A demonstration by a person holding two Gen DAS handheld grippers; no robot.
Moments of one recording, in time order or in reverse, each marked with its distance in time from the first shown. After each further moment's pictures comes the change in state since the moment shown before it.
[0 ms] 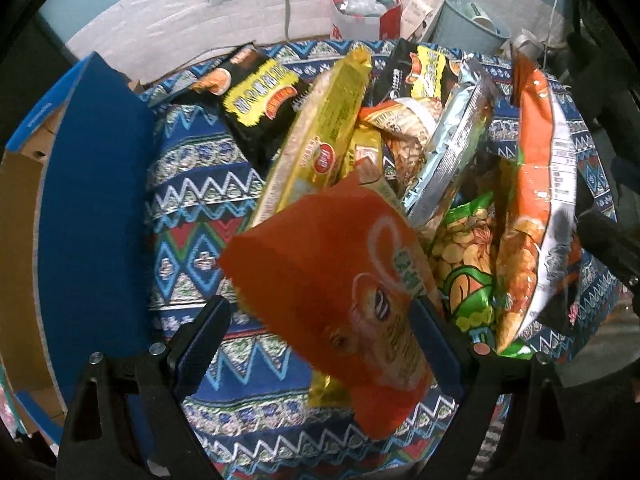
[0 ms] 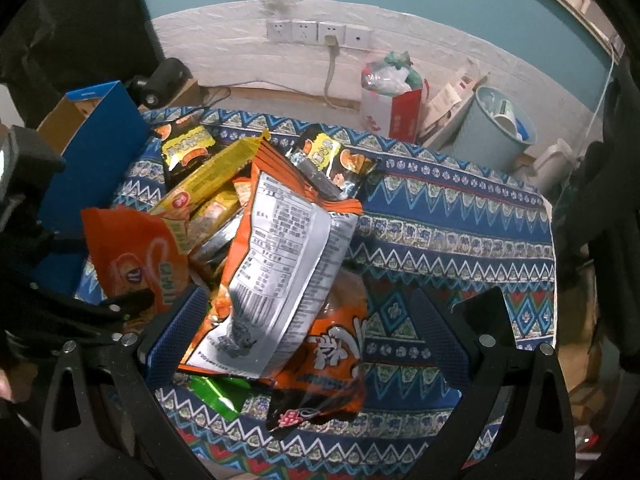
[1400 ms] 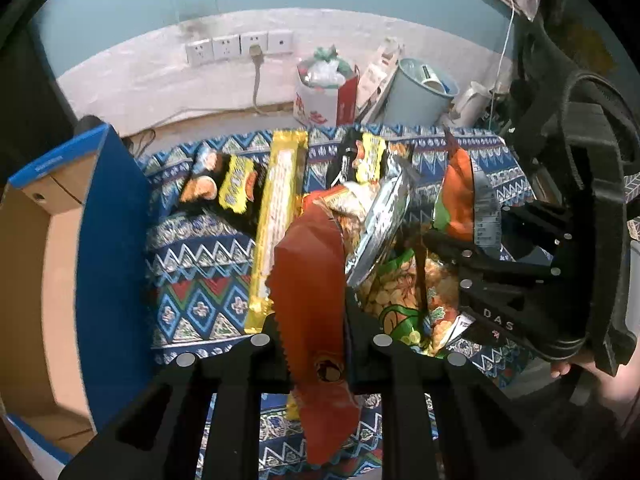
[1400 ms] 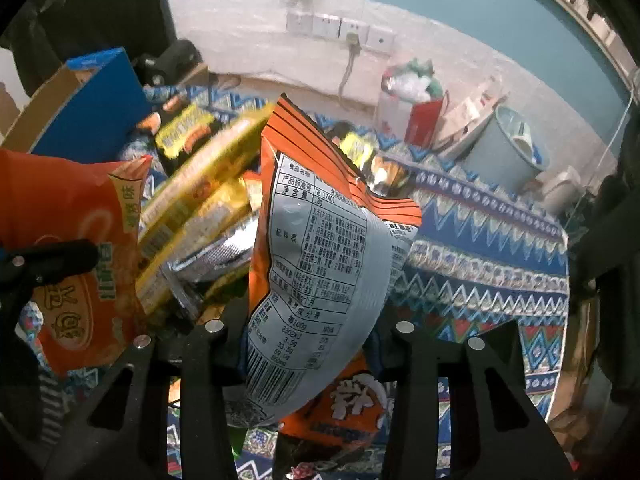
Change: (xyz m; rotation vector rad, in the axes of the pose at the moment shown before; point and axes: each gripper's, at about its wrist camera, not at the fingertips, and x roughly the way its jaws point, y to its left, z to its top) left arm -0.075 0.018 -0.009 0.039 -0.244 -0.149; right arm 0.030 0.024 0.010 -0.107 -0.027 -0.025
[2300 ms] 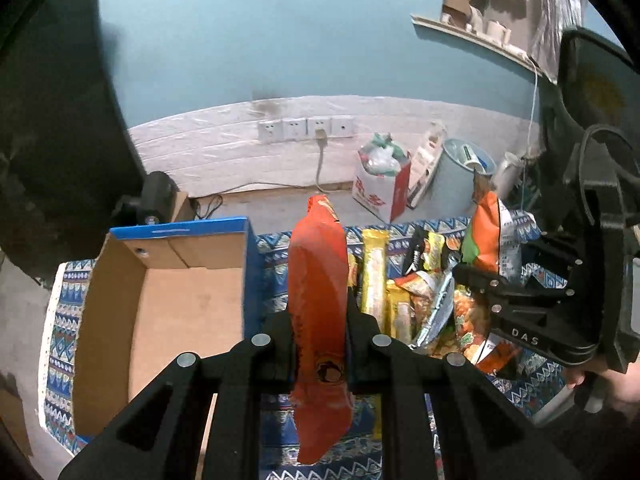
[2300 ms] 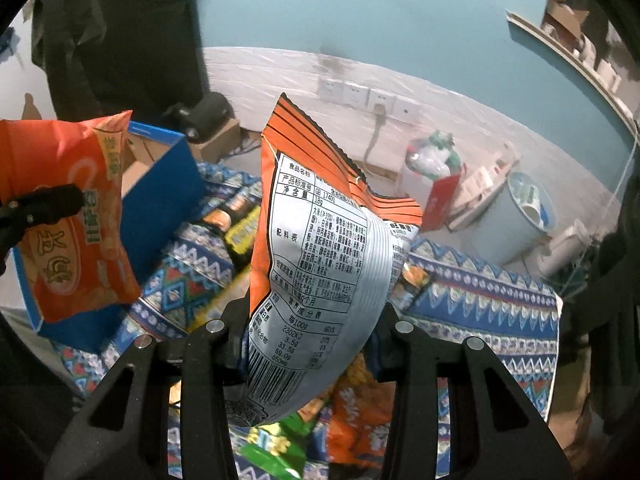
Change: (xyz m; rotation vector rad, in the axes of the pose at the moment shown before) left arm -0.092 0.067 0.014 -0.047 -0.266 0.155; right arm -0.056 0.049 0.056 -0.053 -0.169 0.072
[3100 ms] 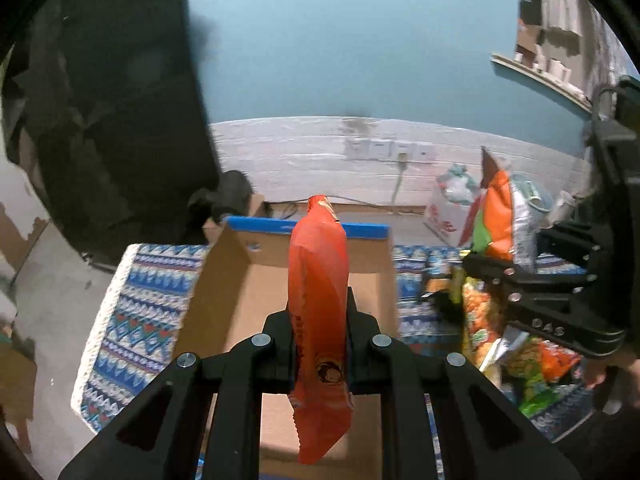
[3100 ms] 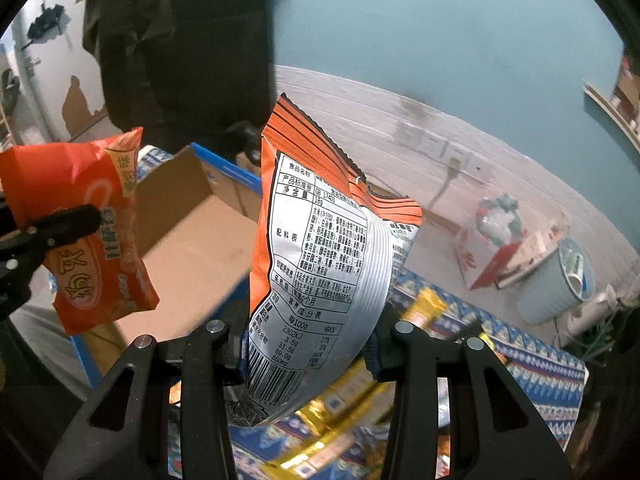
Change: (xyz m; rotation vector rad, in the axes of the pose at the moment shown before) left arm -0.026 0.118 -0.025 -0.127 -0.074 0.186; right arm 0.013 0.120 0.072 -0.133 -0.065 0.131
